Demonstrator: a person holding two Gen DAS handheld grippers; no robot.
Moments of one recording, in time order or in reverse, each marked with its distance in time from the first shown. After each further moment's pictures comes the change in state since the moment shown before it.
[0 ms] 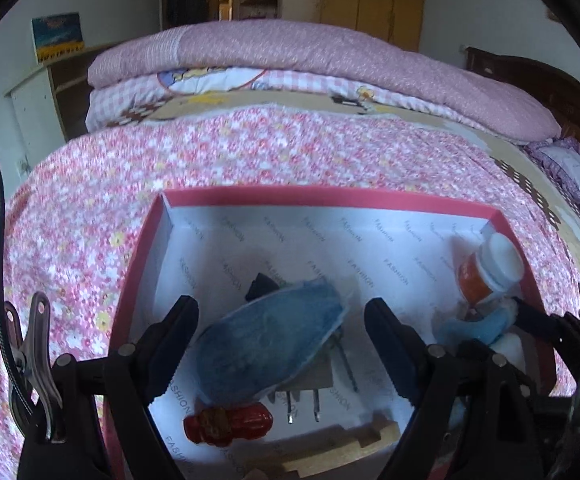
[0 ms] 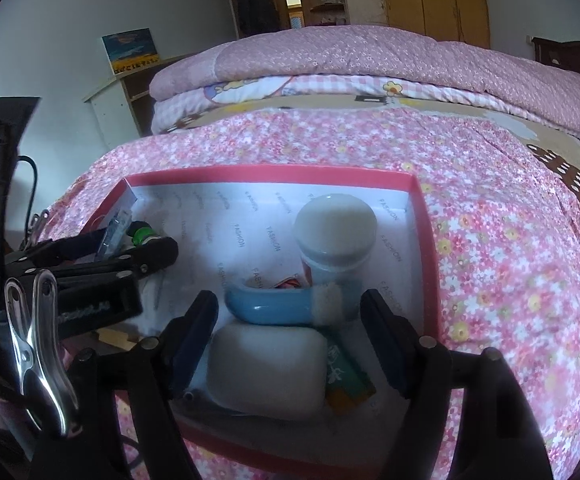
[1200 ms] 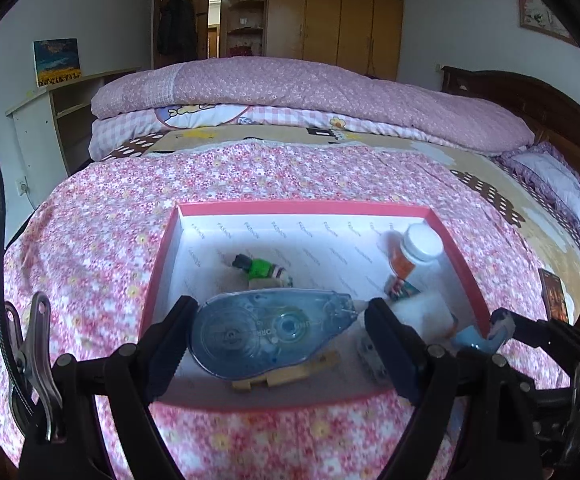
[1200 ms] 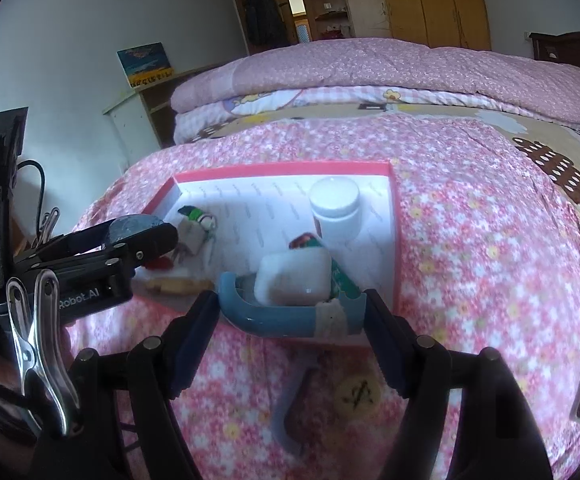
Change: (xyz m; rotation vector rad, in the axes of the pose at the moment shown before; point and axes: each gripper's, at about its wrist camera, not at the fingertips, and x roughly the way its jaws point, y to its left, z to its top) left arm -0.080 -0.014 -0.028 0.042 -0.114 -0.045; right arm -0.071 0.001 -0.029 0.027 -0.026 0.059
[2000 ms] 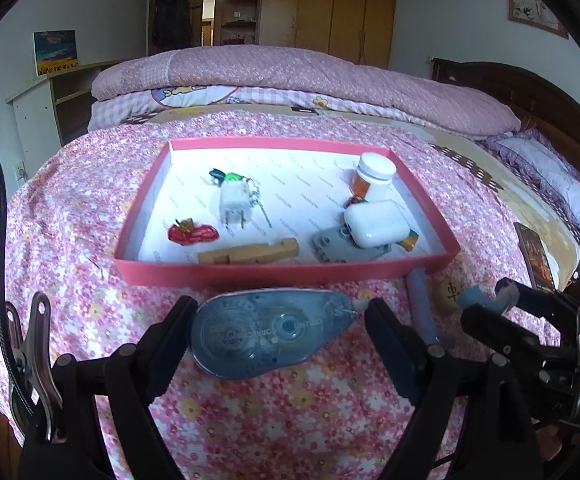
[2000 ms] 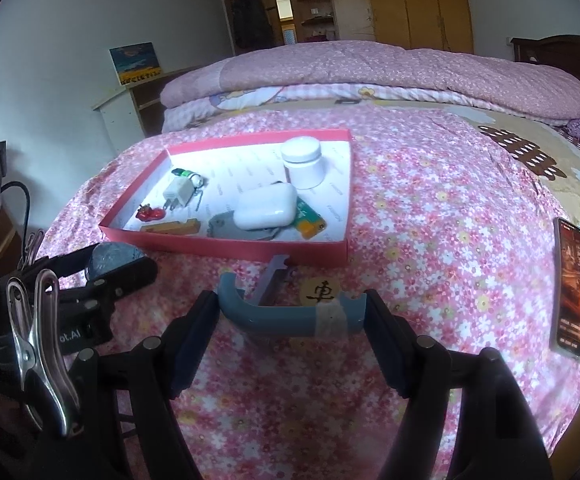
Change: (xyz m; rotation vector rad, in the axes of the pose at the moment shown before) left arm -0.044 -0.027 -0.077 0.002 0.018 -0.022; right arm -0.044 -0.009 -0.059 -0.009 -0.020 -0.067
